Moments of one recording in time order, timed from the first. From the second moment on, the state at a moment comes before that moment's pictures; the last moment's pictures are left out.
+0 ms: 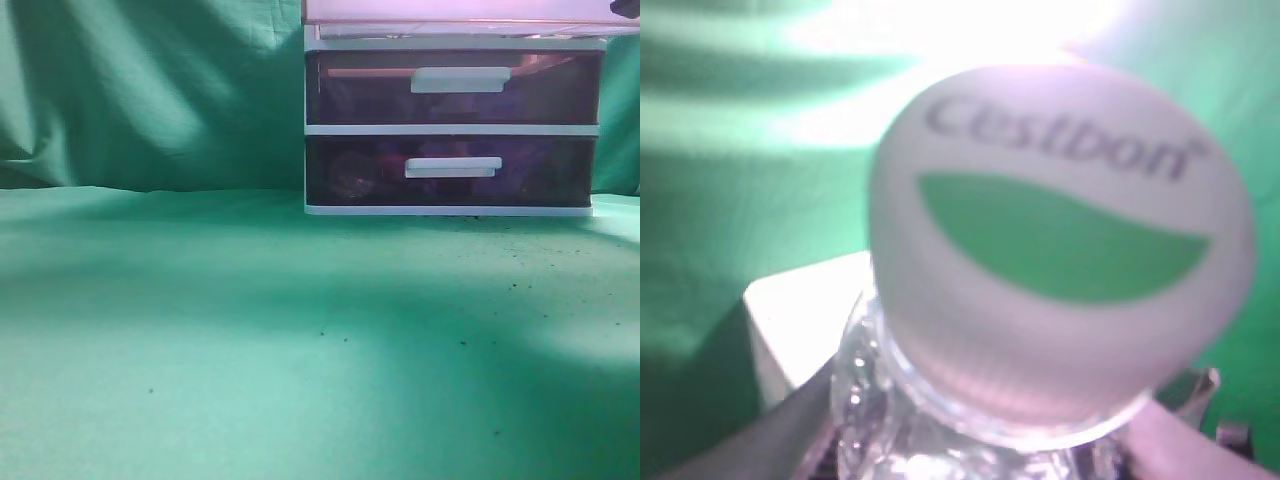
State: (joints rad) left arm -0.73 1.22 -1.35 0.74 0.16 -0.69; right arm 0.25 1.38 -0.70 -0.43 -0.37 -1.09
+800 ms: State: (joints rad) left arm -0.64 1.84 -1.68 0.63 0.21 -0.72; right arm 0.25 1.38 -0.70 -0.44 -0.37 -1.07
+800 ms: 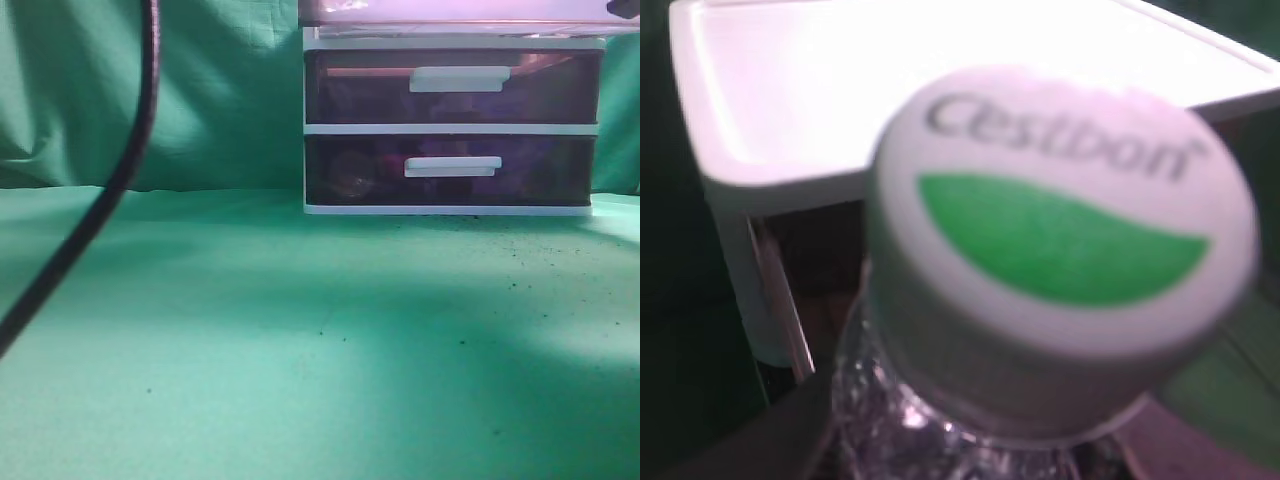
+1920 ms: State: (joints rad) left arm -0.65 1.86 -1.72 0.53 -0.01 -0.63; right arm 0.25 1.38 -0.70 -0.45 -0.37 -1.04
